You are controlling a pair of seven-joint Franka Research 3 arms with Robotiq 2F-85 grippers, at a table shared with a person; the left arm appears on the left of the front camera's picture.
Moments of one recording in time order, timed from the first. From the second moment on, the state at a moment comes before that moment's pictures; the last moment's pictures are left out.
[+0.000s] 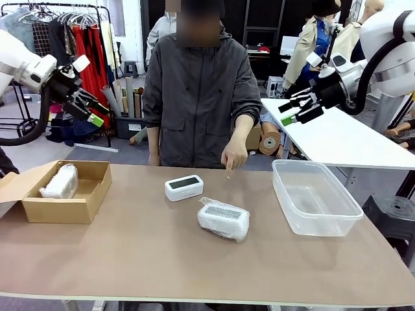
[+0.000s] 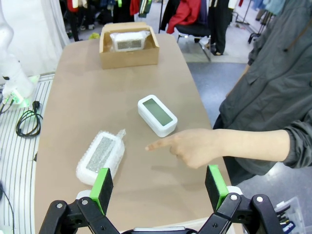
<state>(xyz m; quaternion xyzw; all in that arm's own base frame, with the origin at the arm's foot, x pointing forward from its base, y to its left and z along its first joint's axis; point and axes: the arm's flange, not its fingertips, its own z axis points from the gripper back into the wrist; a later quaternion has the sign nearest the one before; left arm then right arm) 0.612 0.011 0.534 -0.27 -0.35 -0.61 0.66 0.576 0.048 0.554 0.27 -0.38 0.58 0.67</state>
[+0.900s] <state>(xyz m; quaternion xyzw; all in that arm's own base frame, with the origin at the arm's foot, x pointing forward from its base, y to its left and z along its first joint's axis) 0.612 0.010 0.534 -0.27 -0.35 -0.61 0.66 0.545 0.203 0.580 0.18 -0.19 0.58 0.77</state>
